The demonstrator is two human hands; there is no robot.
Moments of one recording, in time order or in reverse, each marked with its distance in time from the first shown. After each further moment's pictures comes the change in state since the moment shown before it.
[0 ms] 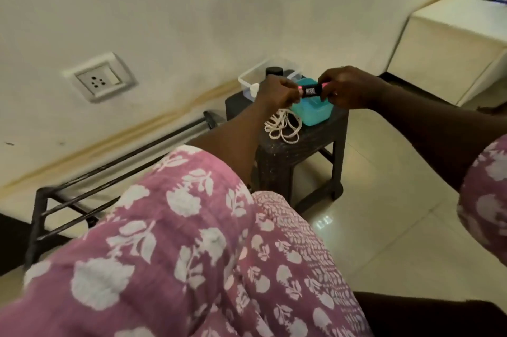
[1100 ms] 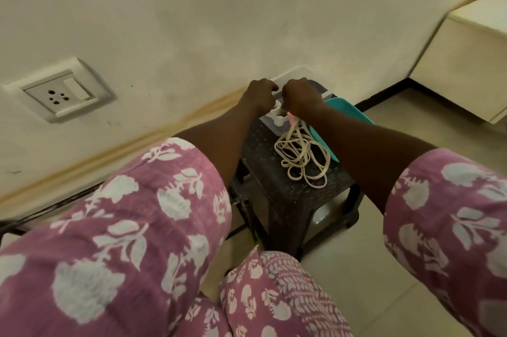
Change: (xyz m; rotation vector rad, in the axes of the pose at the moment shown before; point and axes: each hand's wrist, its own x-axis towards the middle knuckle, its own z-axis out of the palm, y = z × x) left_hand 0.157 -0.076 -0.059 0.675 0.003 0.121; right_hand 0.197 0.004 0.116 0.253 -0.020 0.630
